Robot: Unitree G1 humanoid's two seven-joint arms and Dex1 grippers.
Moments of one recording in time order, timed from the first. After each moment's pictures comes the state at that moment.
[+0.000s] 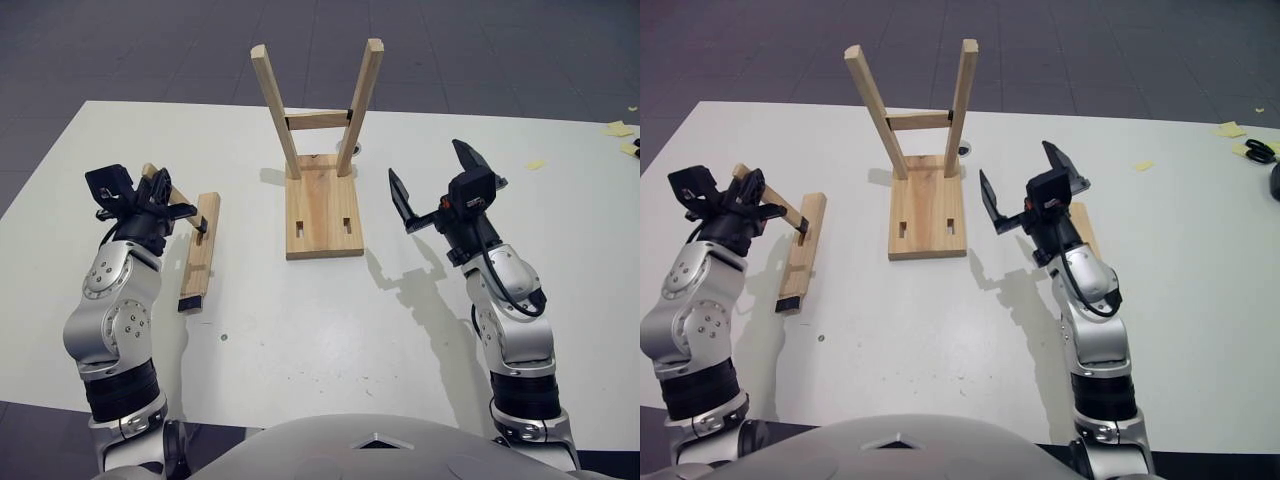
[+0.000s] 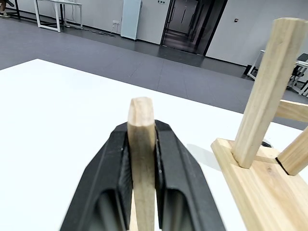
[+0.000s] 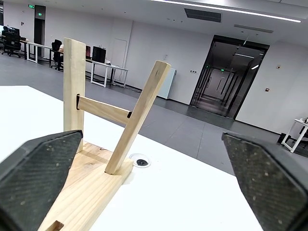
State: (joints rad) left arm -0.08 0.29 0.37 -0.38 -0.51 0.62 0.03; right arm -0.06 -0.24 0.03 -0.40 0.08 0.20 0.26
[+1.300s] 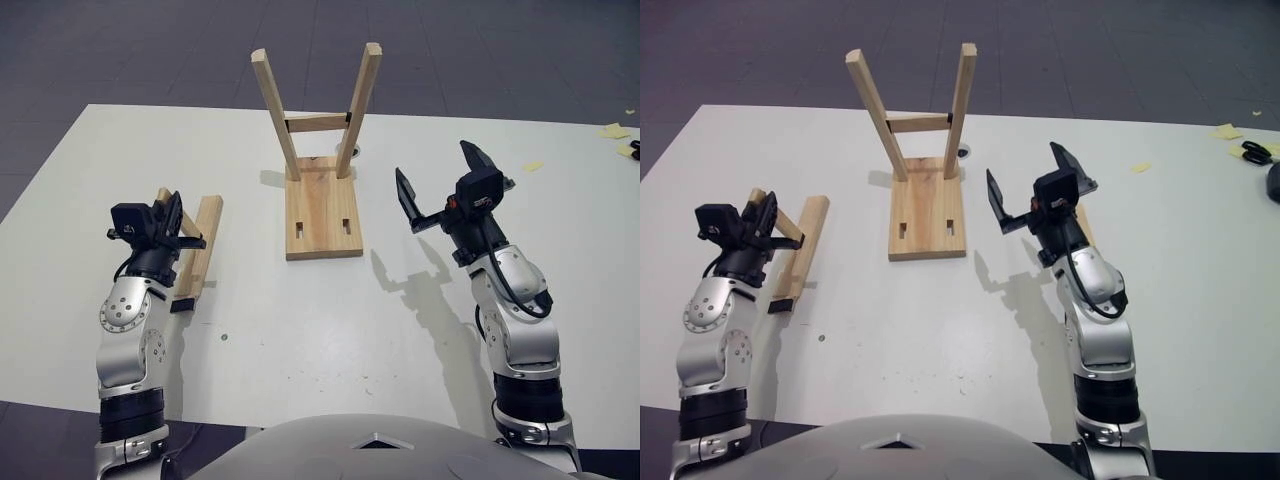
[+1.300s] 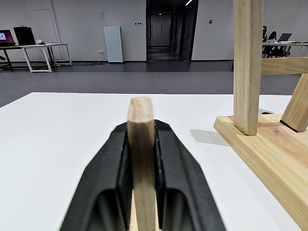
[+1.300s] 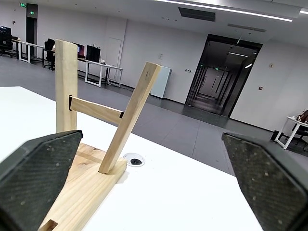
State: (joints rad) left arm 0.09 0.30 0.24 -0.16 -0.30 0.12 -0.20; right arm -0.05 -0.24 0.00 -0.42 0.08 0.23 0.26
